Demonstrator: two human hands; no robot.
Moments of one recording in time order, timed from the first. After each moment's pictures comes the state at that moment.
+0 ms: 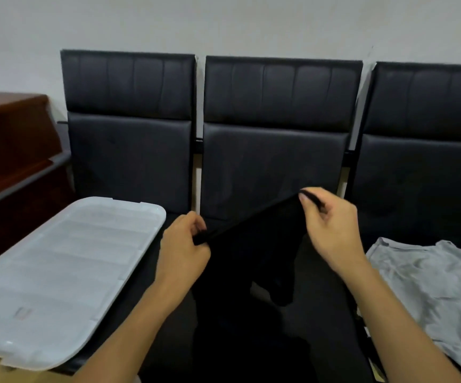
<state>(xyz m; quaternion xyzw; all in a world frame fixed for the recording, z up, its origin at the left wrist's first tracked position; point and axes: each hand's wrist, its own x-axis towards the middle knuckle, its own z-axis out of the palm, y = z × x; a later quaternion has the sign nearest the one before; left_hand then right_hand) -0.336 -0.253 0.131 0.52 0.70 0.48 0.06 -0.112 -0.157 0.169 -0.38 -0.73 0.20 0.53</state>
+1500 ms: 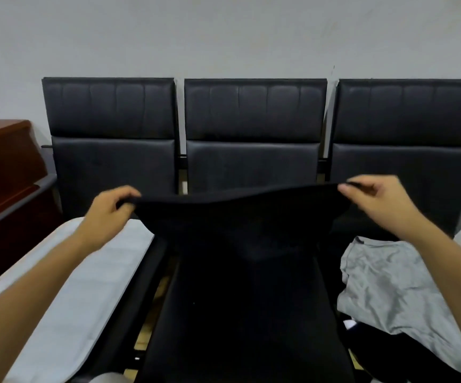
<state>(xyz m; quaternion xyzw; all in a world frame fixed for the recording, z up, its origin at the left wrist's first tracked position) -0.466 -0.234 0.209 0.63 0.65 0.43 0.05 0.007 -0.106 0.233 -0.41 -0.75 0.24 0.46</state>
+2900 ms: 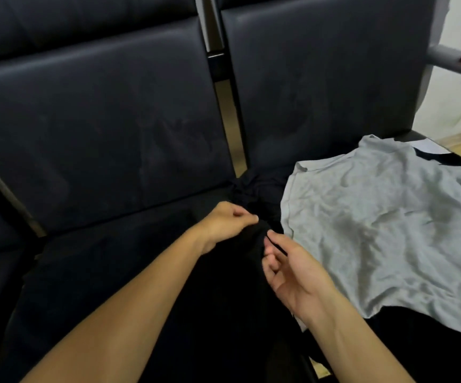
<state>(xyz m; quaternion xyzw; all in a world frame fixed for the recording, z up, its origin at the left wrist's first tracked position) -0.096 0.038 -0.042 0.60 0.62 0.16 0.49 0.034 -0.065 -0.036 -0.42 0.03 0.74 0.53</state>
